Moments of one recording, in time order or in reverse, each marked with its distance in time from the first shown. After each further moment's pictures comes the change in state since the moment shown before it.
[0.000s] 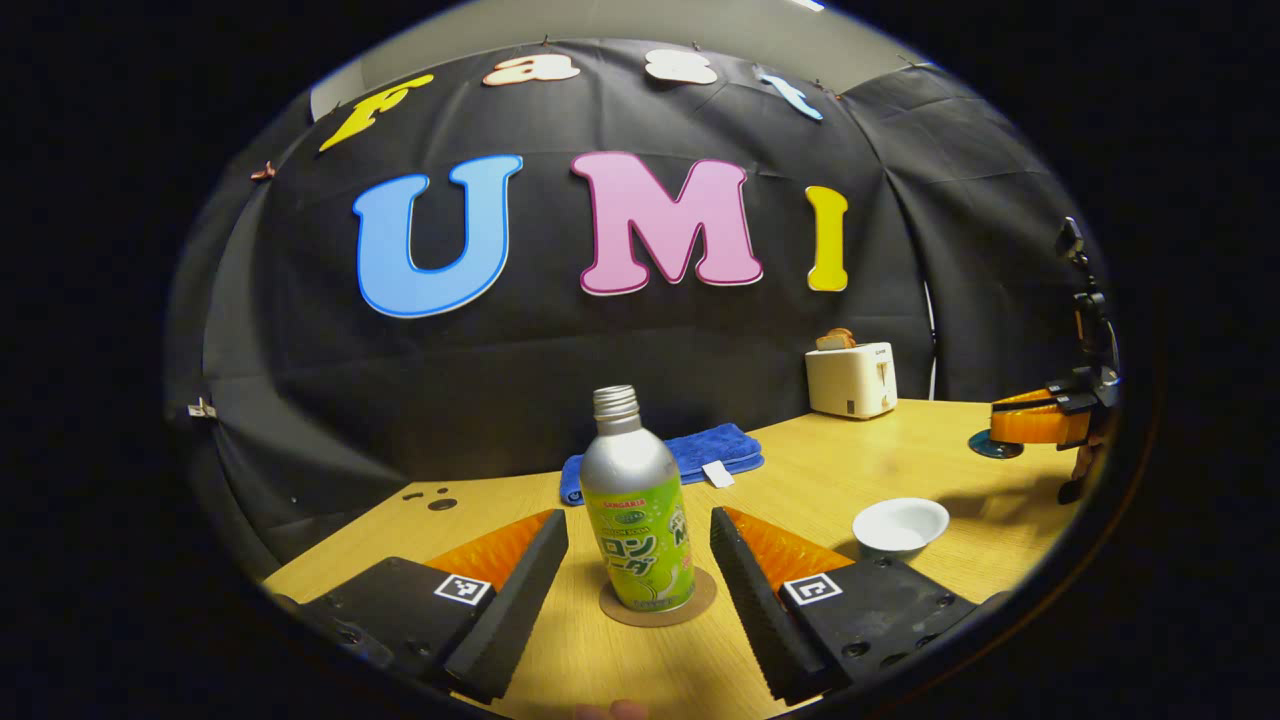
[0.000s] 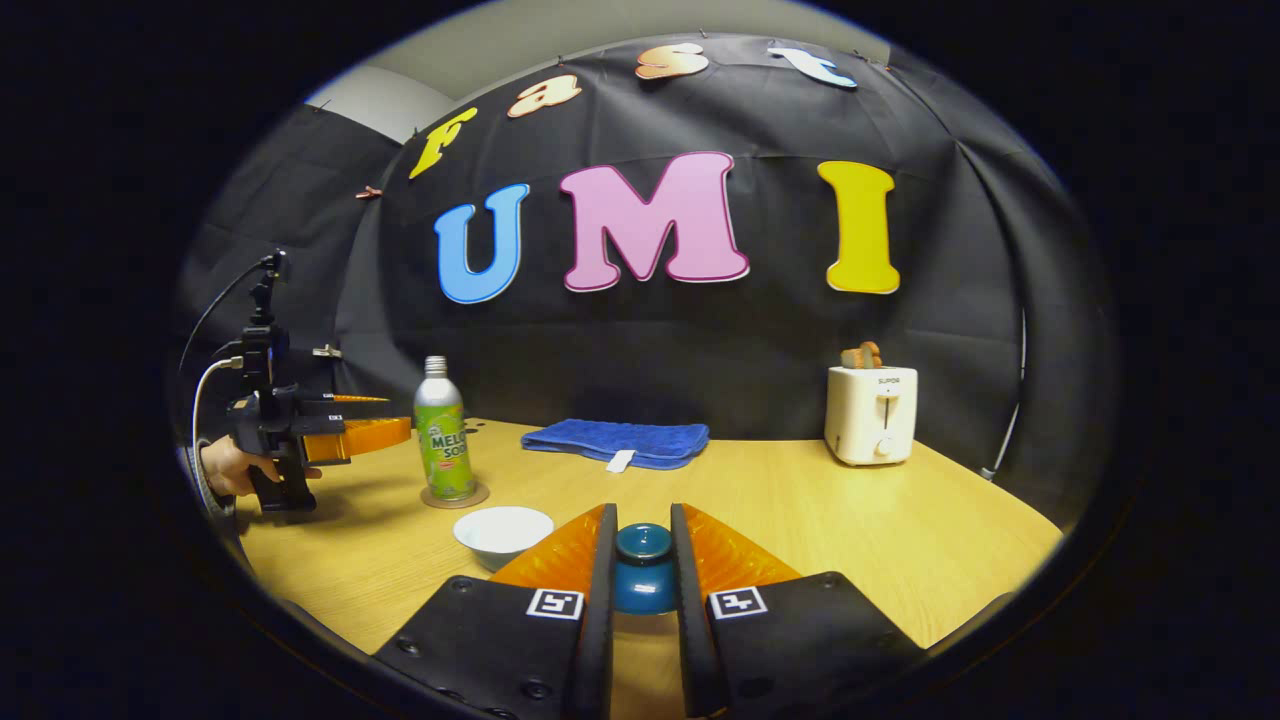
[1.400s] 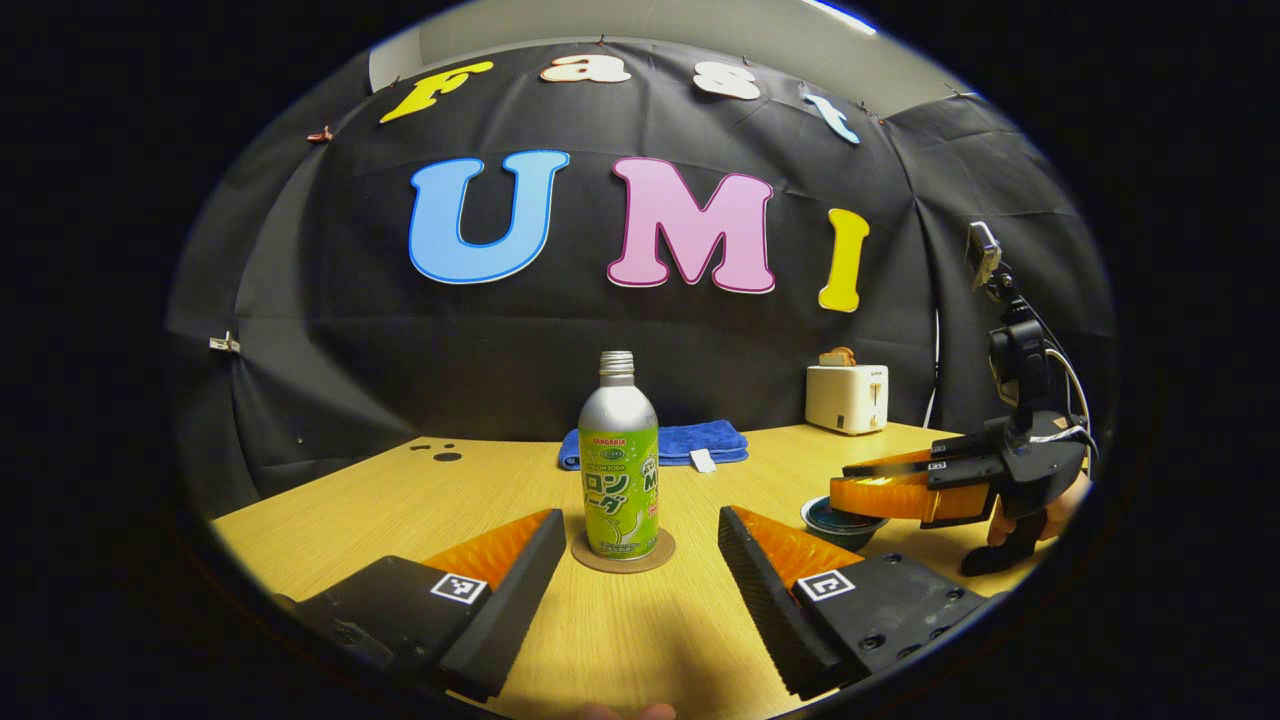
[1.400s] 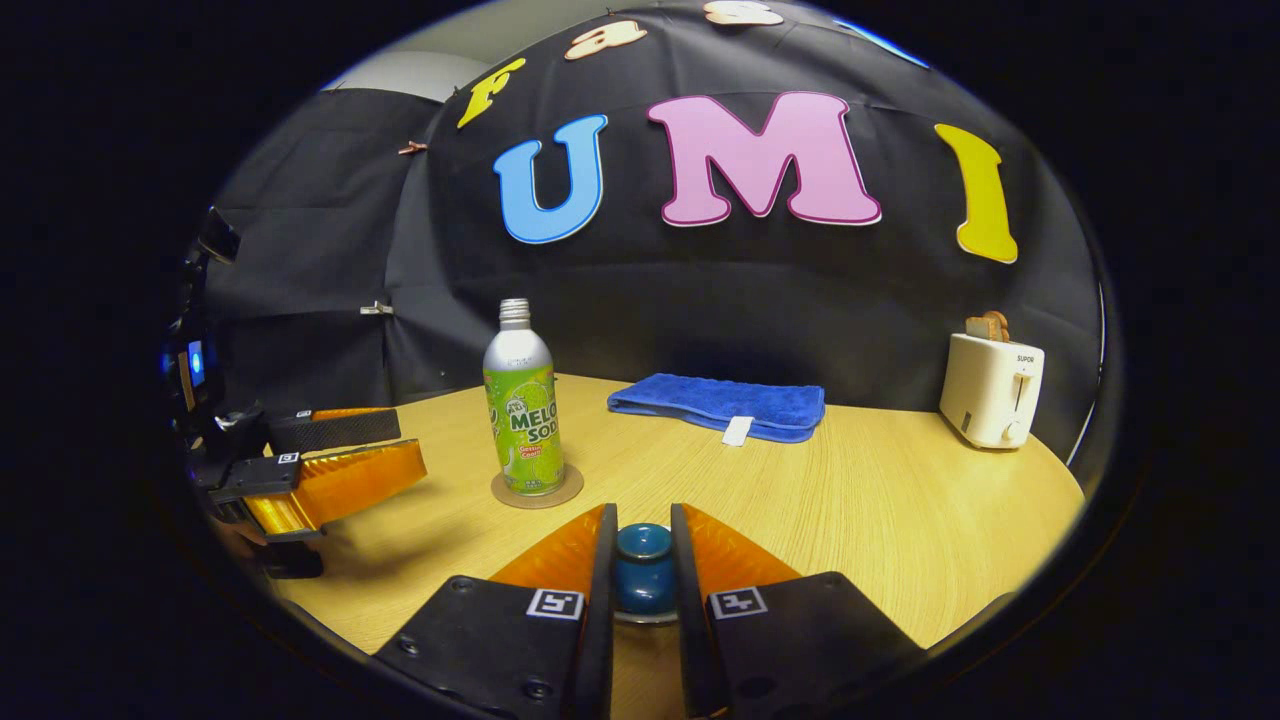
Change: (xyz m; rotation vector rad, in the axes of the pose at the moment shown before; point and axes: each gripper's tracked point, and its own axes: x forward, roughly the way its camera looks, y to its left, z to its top) left arm -0.040 -0.014 -0.025 -0.156 0.014 0.052; right arm 0.076 0.096 -0.032 -0.014 0.193 0.145
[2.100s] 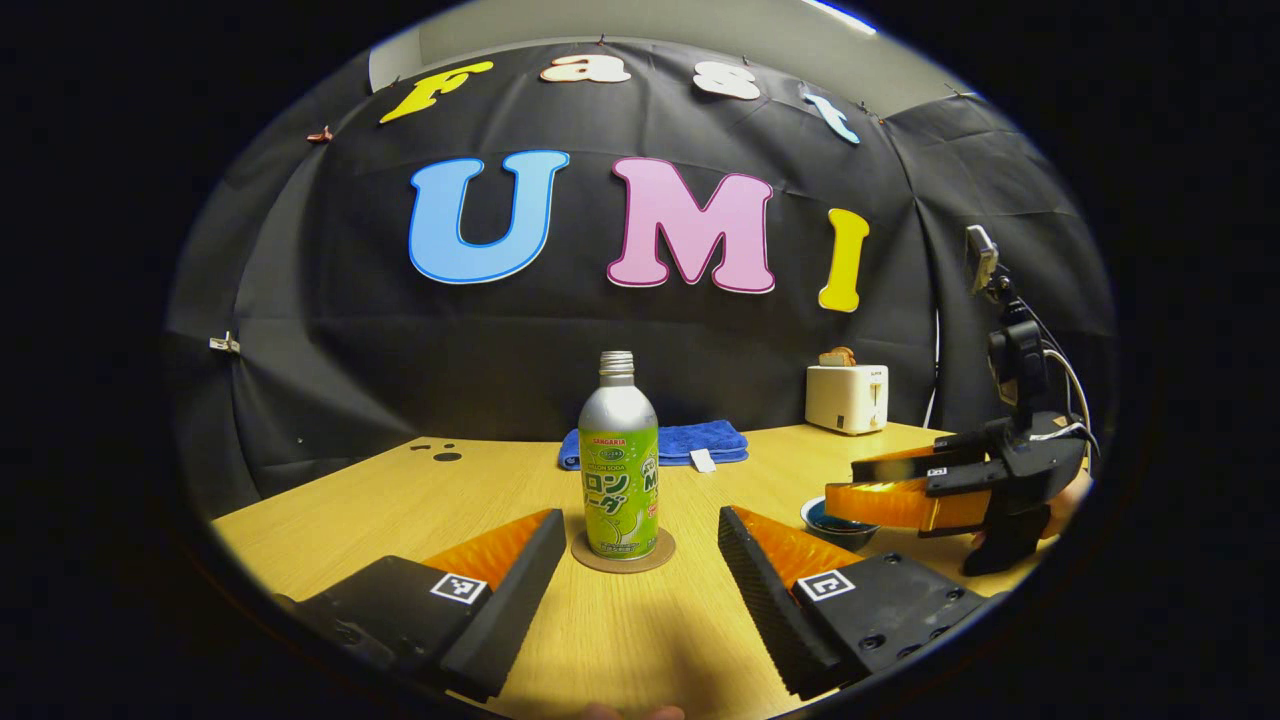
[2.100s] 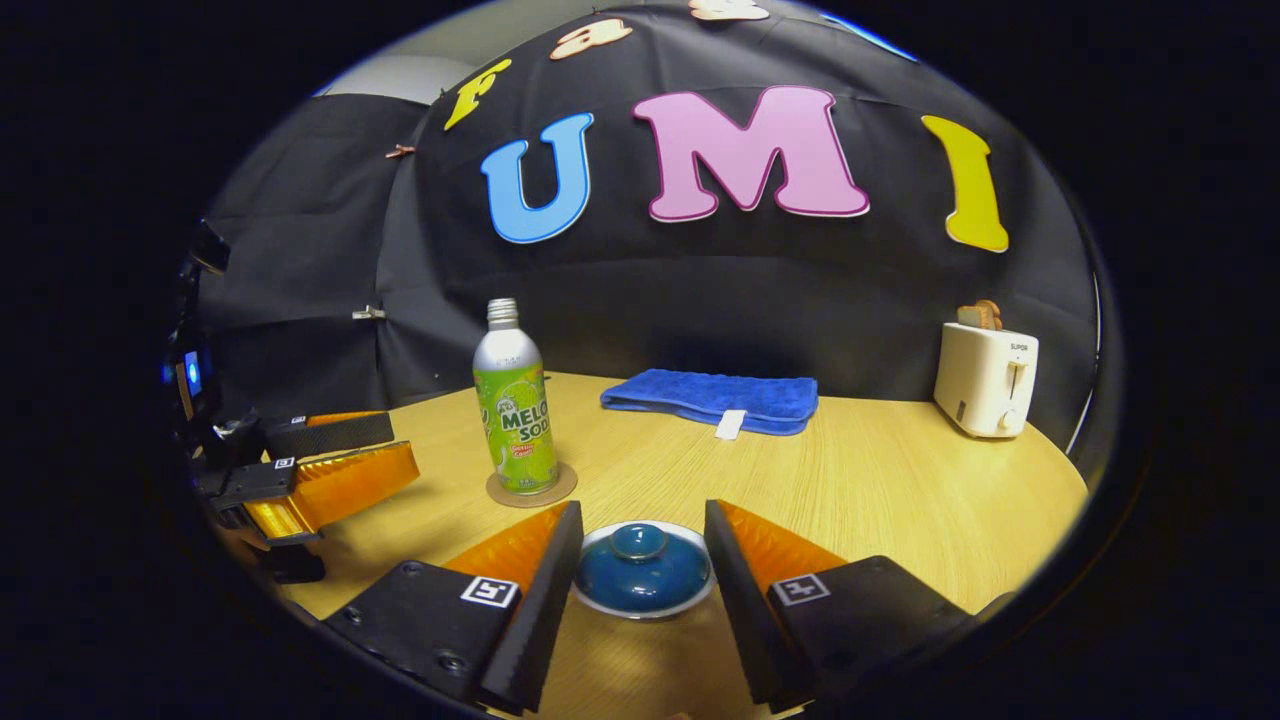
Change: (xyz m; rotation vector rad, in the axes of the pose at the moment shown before) left arm -0.001 0.000 0.000 0.001 0.001 -0.001; right arm -0.013 -0.007 0.008 0.032 -0.047 -0.026
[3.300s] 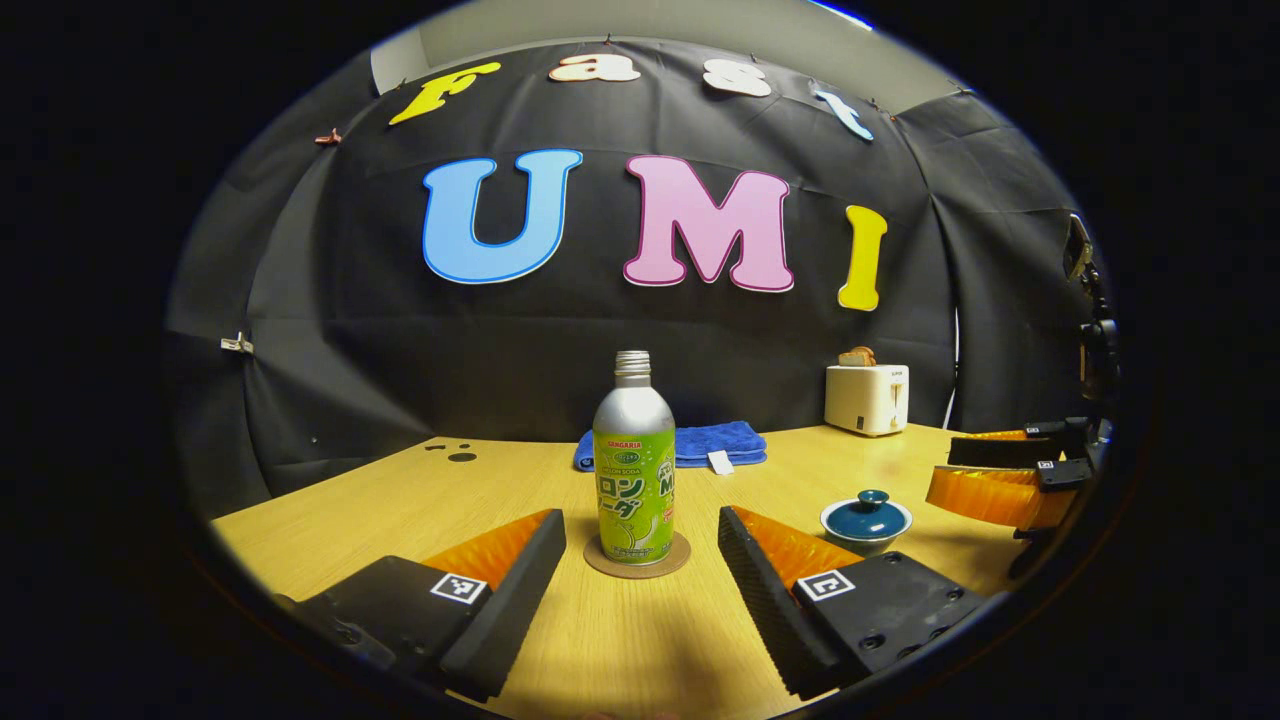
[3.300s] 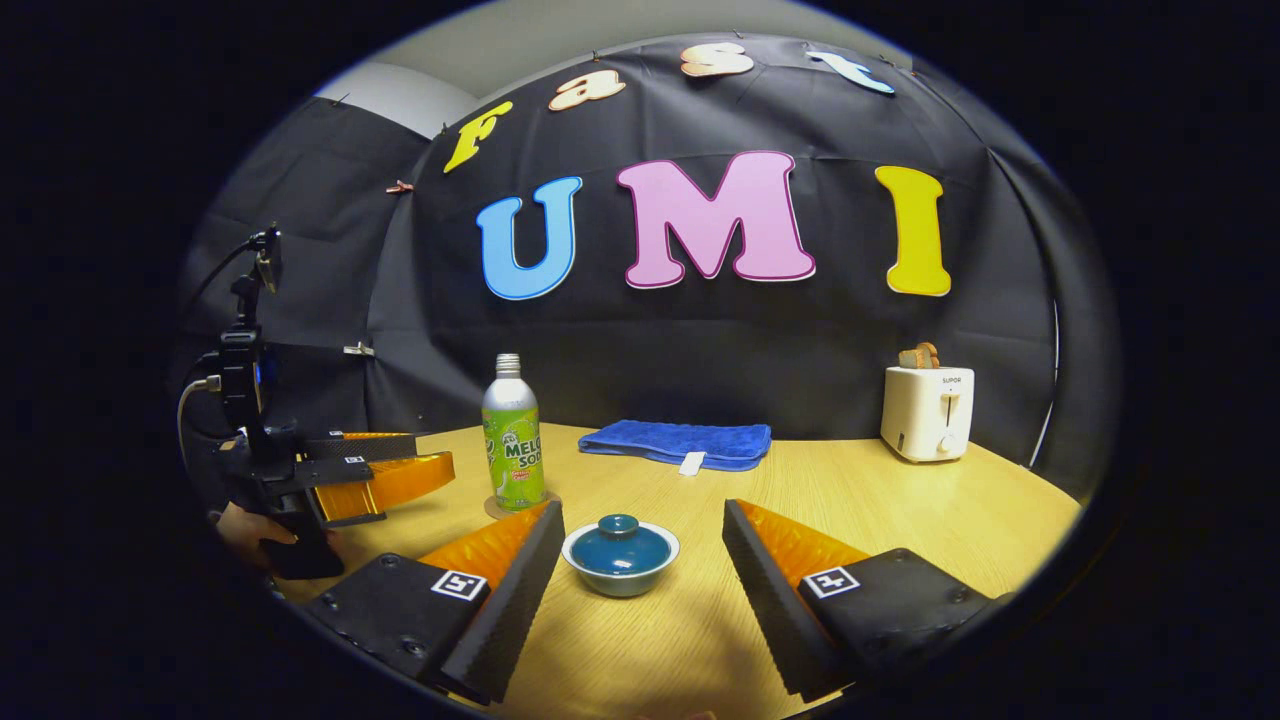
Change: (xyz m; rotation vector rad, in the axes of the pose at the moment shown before) left arm 0.007 0.007 0.000 0.002 -0.001 0.058; right arm -0.056 -0.009 0.013 -0.024 -0.147 -0.079
